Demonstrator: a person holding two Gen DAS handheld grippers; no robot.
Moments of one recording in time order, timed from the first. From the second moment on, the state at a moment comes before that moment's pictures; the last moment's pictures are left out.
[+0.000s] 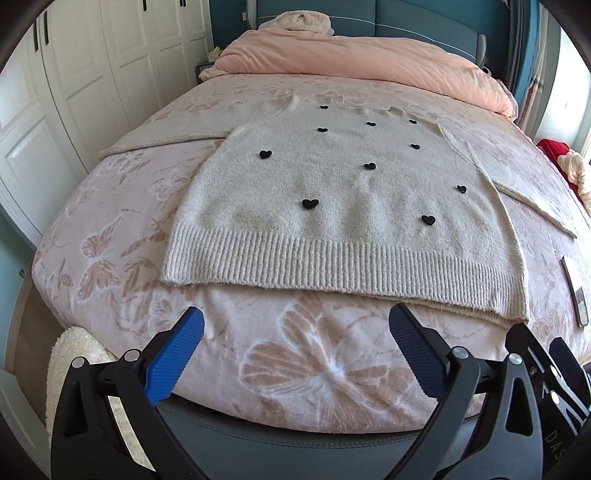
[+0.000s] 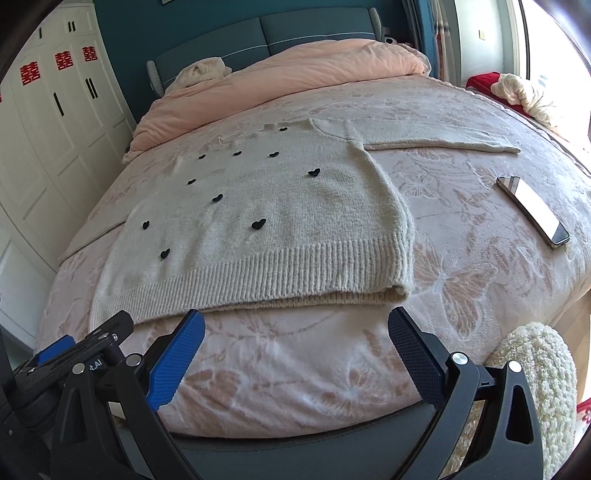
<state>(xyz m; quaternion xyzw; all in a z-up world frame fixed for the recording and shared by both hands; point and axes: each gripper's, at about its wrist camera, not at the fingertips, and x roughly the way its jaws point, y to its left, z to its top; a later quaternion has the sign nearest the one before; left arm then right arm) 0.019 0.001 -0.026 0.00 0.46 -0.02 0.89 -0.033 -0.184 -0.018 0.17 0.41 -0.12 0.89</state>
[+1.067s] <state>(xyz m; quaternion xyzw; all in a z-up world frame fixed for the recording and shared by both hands) 0.179 0.048 -0.042 -0.13 0.45 0.00 0.88 0.295 -0.401 0.066 0.31 0.25 0.06 0.92</state>
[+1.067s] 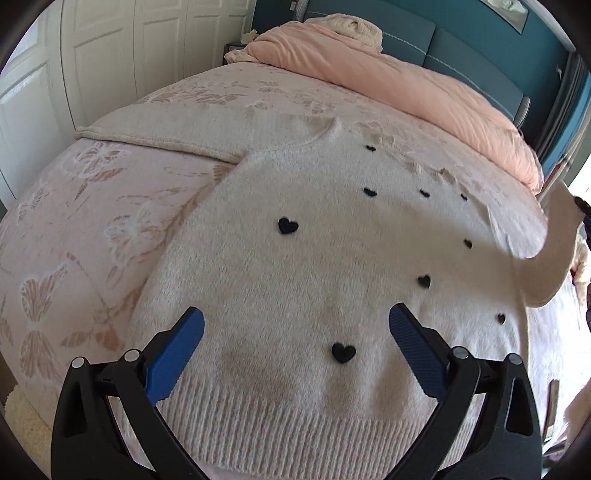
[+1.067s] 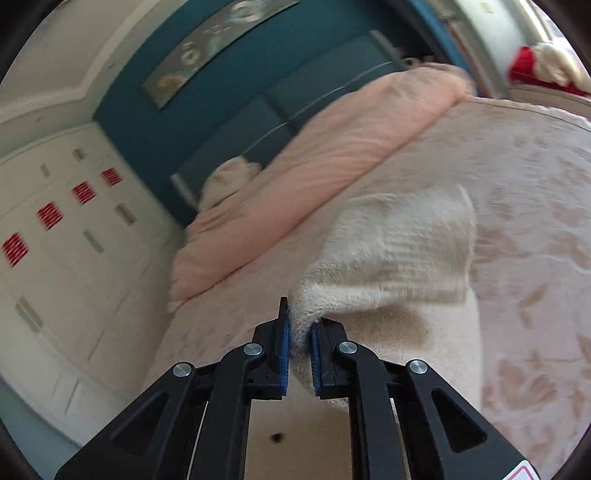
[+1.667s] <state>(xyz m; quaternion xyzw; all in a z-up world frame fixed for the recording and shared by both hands) 0.394 0.059 -0.117 -0.35 0.52 -0.02 0.78 0.241 -0.319 -0.092 0.37 0.41 0.01 0.84</state>
